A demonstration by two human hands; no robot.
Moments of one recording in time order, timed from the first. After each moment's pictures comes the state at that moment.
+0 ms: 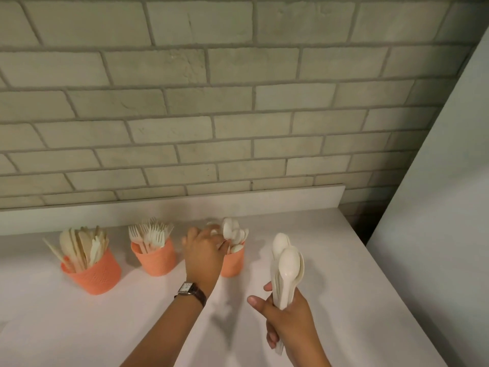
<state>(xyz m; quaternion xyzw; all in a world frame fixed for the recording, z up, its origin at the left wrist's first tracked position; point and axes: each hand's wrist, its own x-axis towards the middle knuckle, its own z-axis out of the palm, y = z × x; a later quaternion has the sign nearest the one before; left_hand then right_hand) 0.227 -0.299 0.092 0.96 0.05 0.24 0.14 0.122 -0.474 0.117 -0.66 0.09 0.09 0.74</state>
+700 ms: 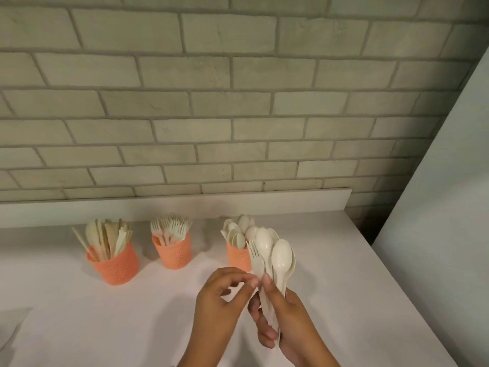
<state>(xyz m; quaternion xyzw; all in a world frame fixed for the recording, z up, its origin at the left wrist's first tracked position) 0.086 -0.306 0.141 0.77 0.05 0.12 0.62 0.092 -0.432 0.146 -0.57 0.02 0.22 0.79</state>
